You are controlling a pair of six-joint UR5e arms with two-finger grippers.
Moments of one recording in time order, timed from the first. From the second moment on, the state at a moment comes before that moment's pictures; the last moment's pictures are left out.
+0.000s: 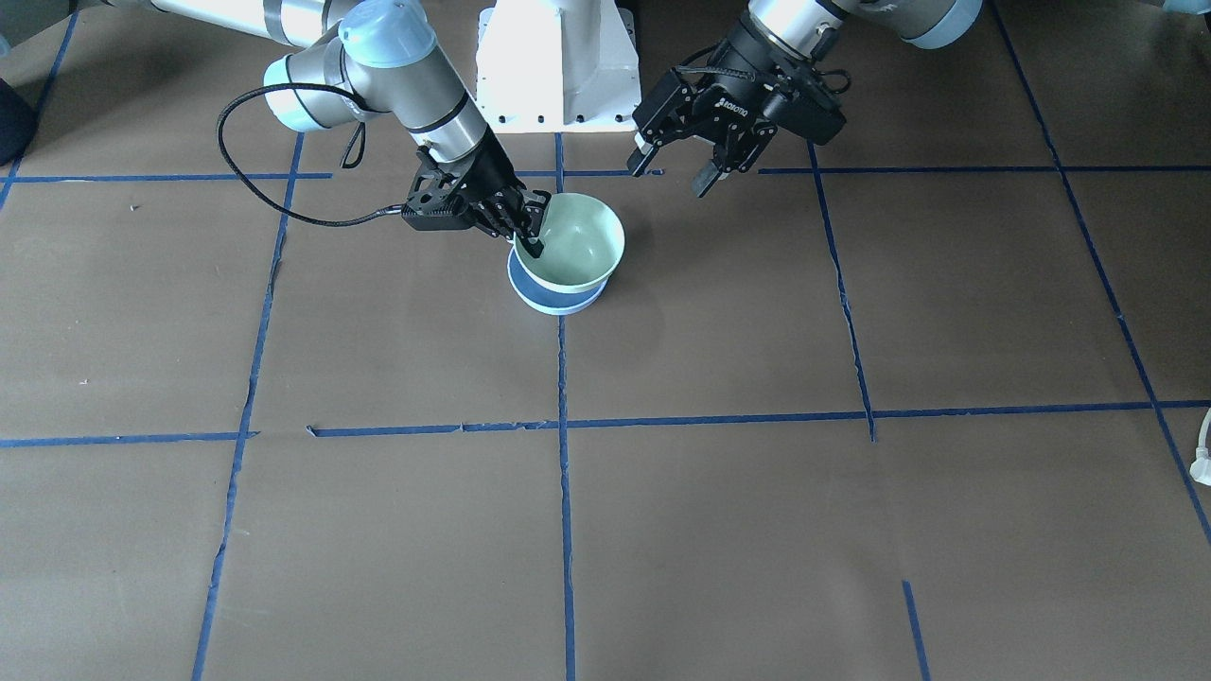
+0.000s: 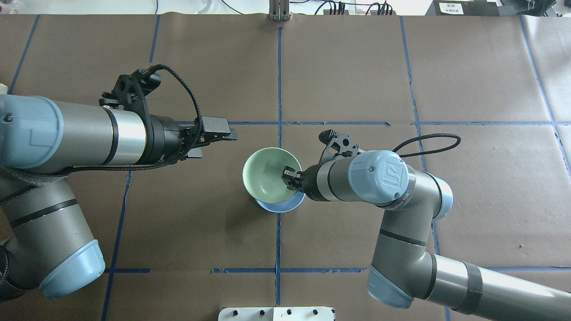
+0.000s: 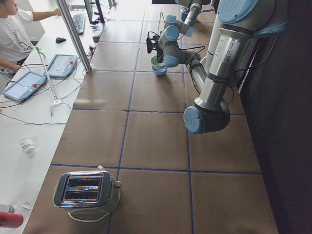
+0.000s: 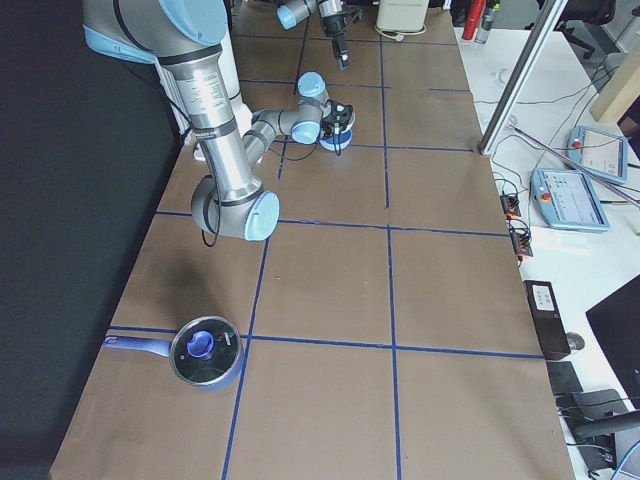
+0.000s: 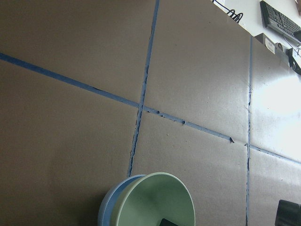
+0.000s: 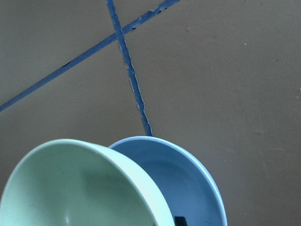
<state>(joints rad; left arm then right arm) -0.59 -1.95 -2.06 -2.09 -1.83 -1.61 0.41 -1.07 1.74 -1.06 1.72 1.73</state>
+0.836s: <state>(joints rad) -0.59 -1.95 -2.06 -2.09 -1.83 -1.60 0.40 -1.09 1.80 -1.11 1.66 1.72</state>
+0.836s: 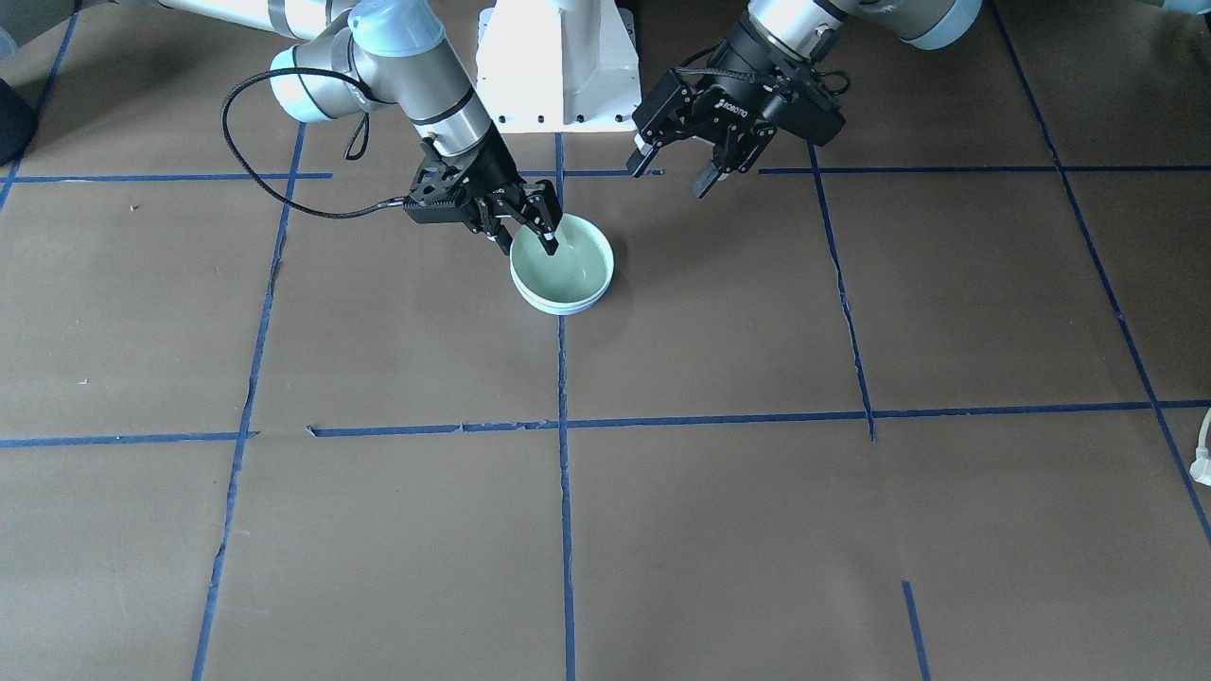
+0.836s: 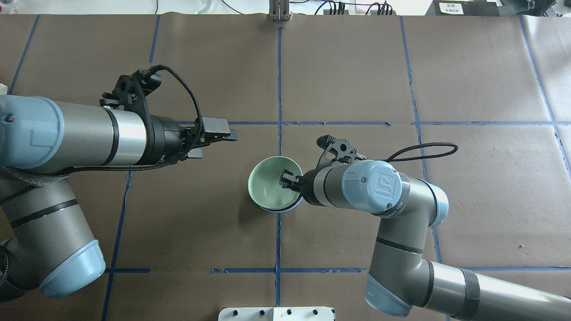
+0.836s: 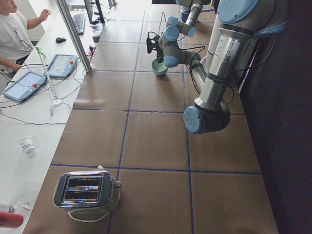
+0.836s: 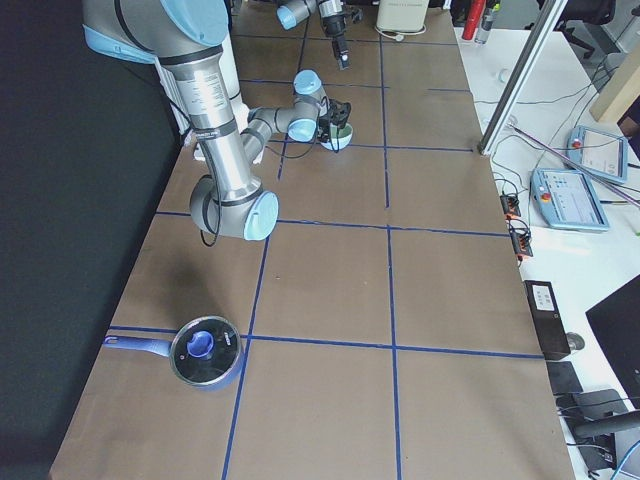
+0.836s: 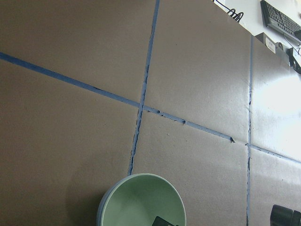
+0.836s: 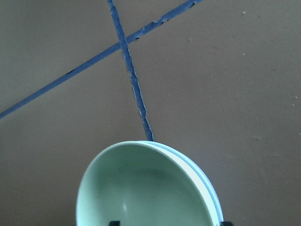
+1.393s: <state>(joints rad) -0.61 -1.93 -2.06 -2.09 -1.84 -1.58 0.62 -1.40 2.02 -1.17 1.88 1.56</state>
